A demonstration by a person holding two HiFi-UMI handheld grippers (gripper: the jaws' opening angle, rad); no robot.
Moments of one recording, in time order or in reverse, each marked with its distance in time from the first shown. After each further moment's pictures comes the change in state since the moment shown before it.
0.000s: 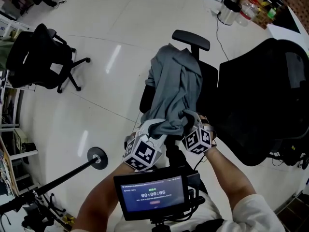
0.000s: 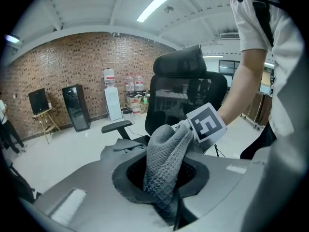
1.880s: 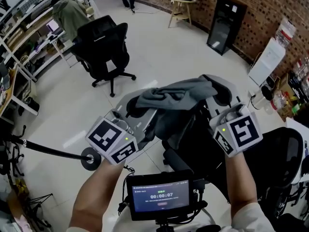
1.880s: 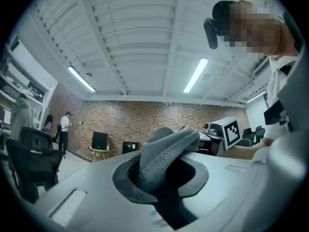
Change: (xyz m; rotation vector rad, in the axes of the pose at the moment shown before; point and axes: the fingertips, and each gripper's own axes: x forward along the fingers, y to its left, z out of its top) left arm -0.315 0.149 0.186 -0.206 -0.744 0.584; right arm -0.211 -0.129 0.457 -0.079 -0.881 0.022
